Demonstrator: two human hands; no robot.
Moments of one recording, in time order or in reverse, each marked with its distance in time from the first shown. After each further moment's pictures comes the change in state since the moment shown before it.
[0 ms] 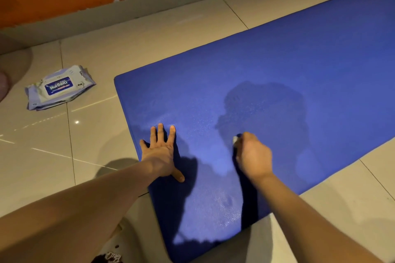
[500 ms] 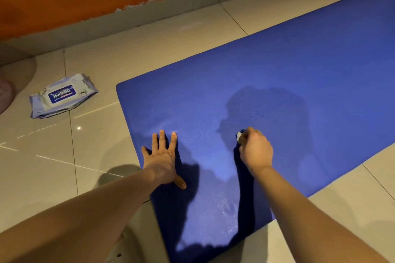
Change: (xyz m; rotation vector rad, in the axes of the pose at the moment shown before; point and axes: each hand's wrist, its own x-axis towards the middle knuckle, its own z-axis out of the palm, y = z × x) left_hand 0.000 0.000 0.000 0.033 -0.018 -0.006; right_hand 0.033 -0.008 -0.007 0.173 -0.015 0.182
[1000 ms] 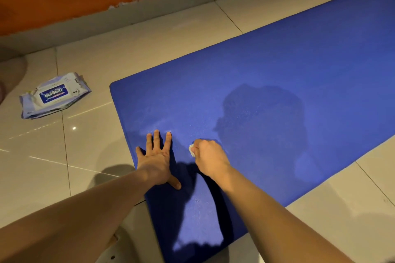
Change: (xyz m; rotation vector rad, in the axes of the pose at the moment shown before) left_hand 0.001 -0.002 0.003 -0.030 0.010 0.008; right_hand -0.039 -0.085 0.020 -0.056 -0.461 -0.322
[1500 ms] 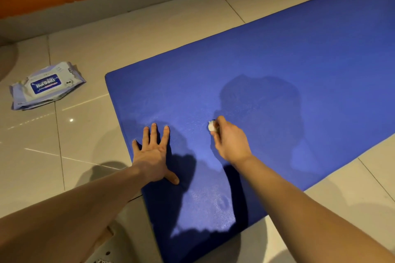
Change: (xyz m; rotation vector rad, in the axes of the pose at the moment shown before) left_hand 0.003 -0.007 0.007 -0.059 0.025 0.045; right_hand 0.013 0.062 -0.012 0.042 0.319 -0.047
